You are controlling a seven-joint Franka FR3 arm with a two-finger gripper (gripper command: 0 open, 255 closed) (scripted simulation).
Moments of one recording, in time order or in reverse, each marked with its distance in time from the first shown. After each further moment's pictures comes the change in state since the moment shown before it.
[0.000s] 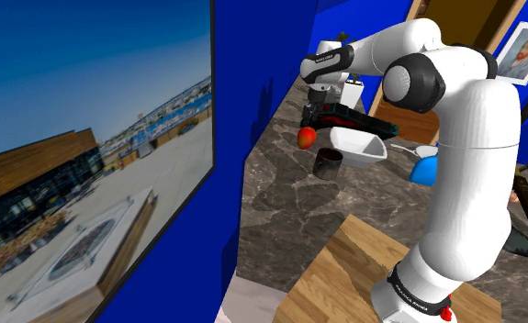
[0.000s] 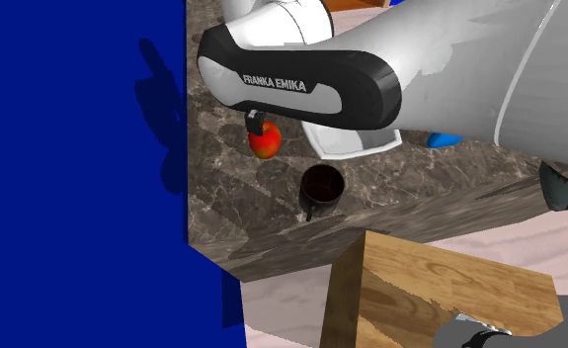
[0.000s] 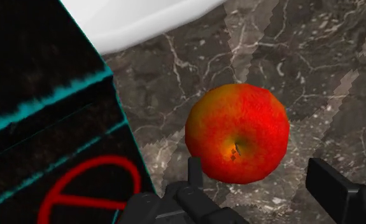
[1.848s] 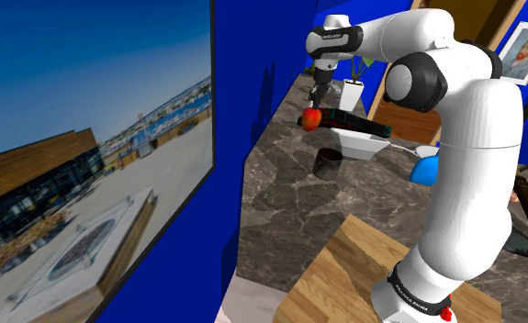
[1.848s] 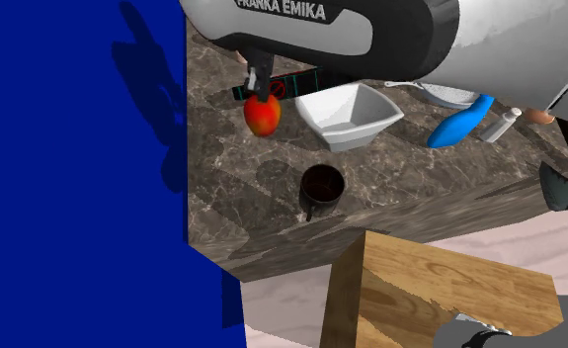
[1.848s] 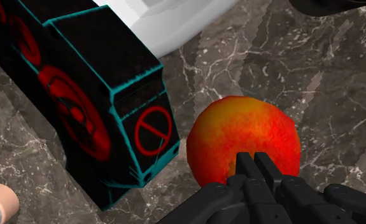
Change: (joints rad) arm -0.018 -0.010 -0.013 0.196 -0.015 -0.233 0.002
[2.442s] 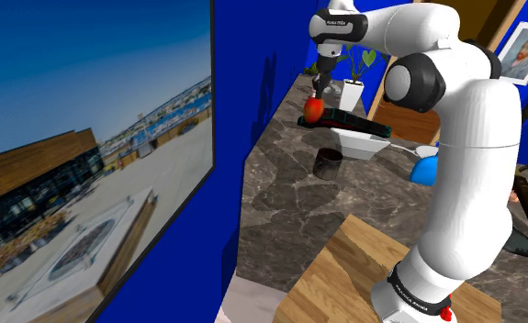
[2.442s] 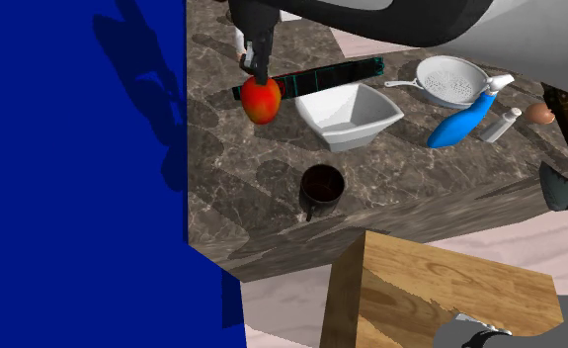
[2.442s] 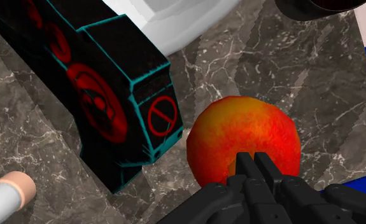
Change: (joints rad) arm -0.014 0.009 -0.002 0.136 0.002 -0.127 0.000
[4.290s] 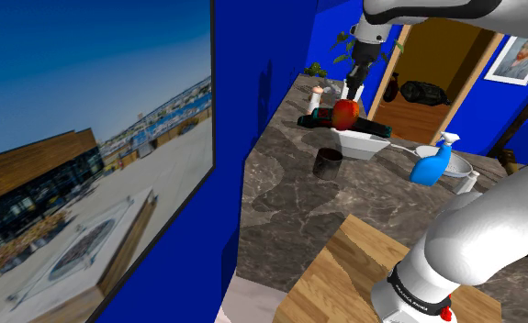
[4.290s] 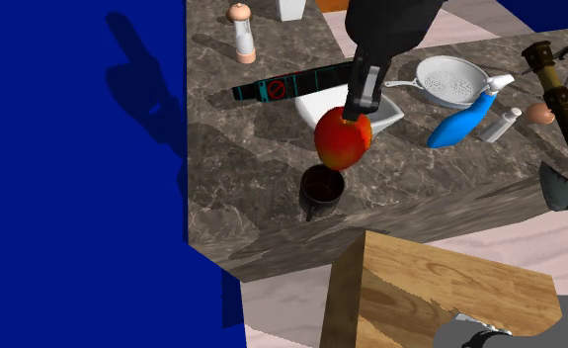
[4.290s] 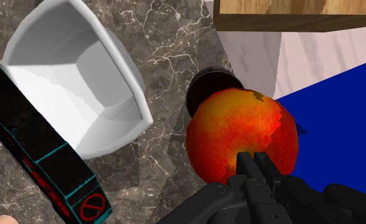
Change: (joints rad) arm 0.135 -0.749 0.072 -0.678 -0.273 -0.036 0.206
